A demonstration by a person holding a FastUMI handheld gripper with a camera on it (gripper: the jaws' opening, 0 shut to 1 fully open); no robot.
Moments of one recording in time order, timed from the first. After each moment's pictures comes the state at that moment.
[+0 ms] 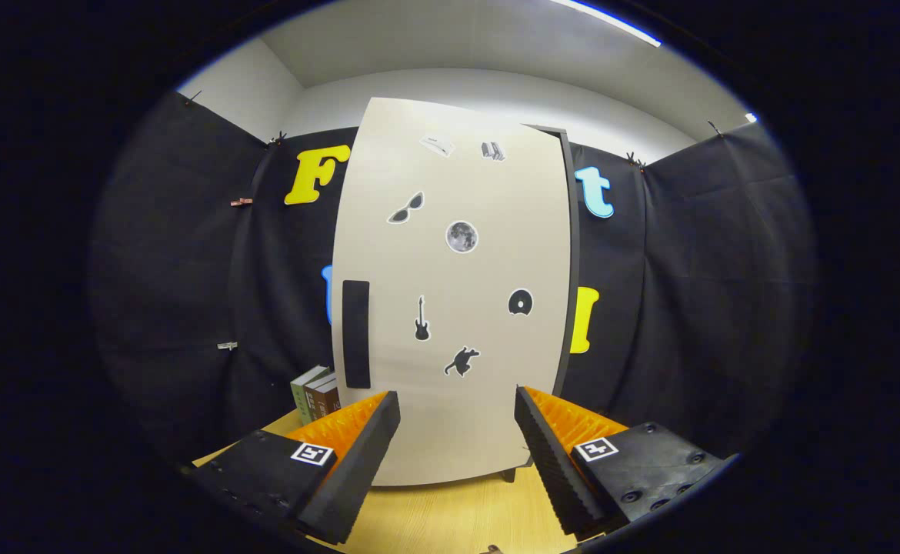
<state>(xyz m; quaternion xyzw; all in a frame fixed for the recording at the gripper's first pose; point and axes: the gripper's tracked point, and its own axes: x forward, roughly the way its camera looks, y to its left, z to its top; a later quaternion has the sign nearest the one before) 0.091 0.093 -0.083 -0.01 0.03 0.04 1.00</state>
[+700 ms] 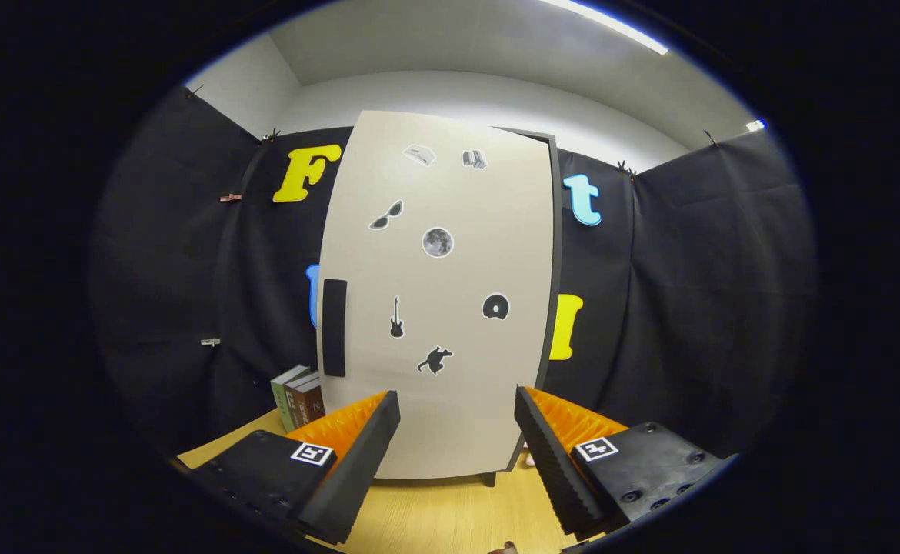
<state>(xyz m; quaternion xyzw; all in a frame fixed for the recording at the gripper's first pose) 0.100 0.074 -0.073 -0.03 0.02 0.03 1.00</state>
